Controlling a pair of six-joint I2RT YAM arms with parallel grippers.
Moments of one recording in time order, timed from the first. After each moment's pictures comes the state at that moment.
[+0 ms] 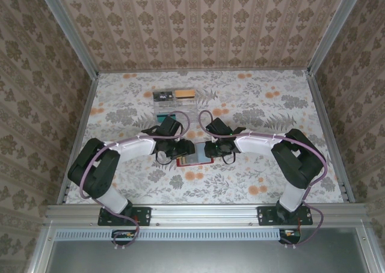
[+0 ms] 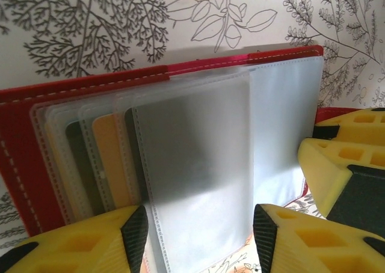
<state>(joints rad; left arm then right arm) -0.67 1.59 0.81 -0.31 0.37 -0.75 0.69 1.75 0.96 -0.35 -0.10 0.53</state>
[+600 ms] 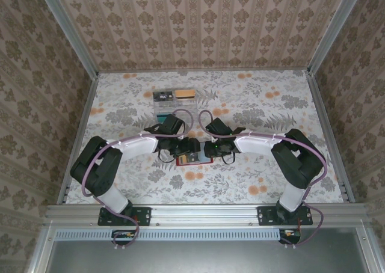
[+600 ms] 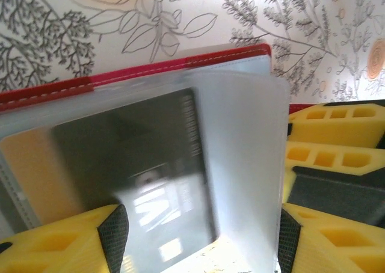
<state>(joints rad) -0.68 1.62 0.86 -0.29 0.42 -0.72 0.69 1.75 0.96 -0.34 -0.10 0.55</state>
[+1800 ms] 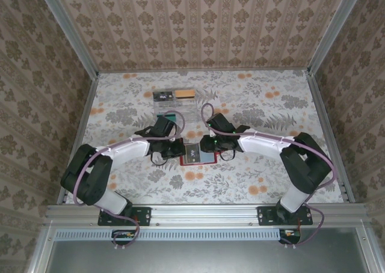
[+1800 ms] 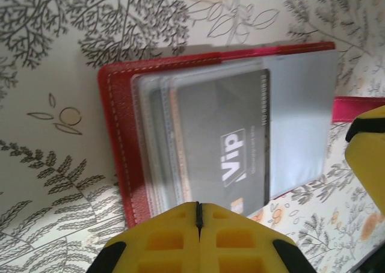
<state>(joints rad) -0.62 1.51 0.77 -0.34 0.38 -0.68 0.69 1.69 0.98 -0.29 -0.19 0.60</state>
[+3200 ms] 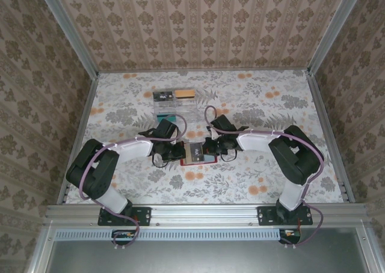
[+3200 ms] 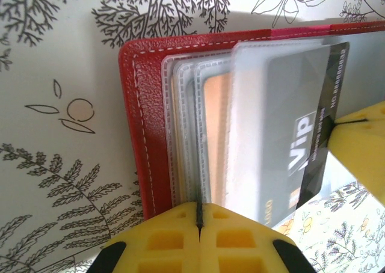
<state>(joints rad) -0.63 1.58 0.75 -0.32 0.37 -0.68 0.61 1.78 0.92 -0.19 -0.38 0.65</state>
